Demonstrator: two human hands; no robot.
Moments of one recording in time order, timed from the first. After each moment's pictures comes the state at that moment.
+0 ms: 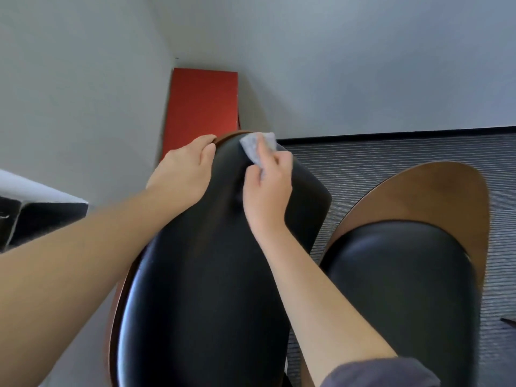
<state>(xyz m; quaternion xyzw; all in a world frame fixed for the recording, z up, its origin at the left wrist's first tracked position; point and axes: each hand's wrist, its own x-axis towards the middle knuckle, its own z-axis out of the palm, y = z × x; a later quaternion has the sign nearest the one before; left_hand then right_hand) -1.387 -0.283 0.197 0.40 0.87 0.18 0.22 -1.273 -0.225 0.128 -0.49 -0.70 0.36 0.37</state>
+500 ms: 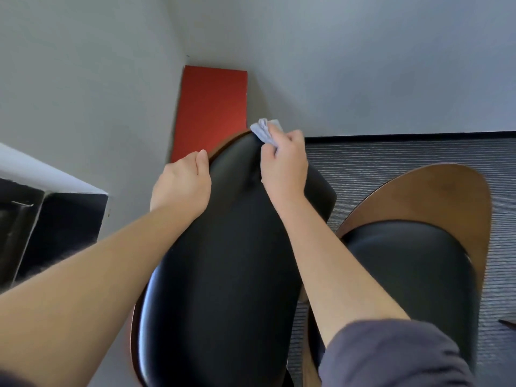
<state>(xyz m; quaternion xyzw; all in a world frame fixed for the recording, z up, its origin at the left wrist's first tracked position) -1.377 -0.312 0.196 0.28 0.92 0.21 0.20 -1.281 -0.196 0.148 -0.48 -0.76 0.32 0.31</state>
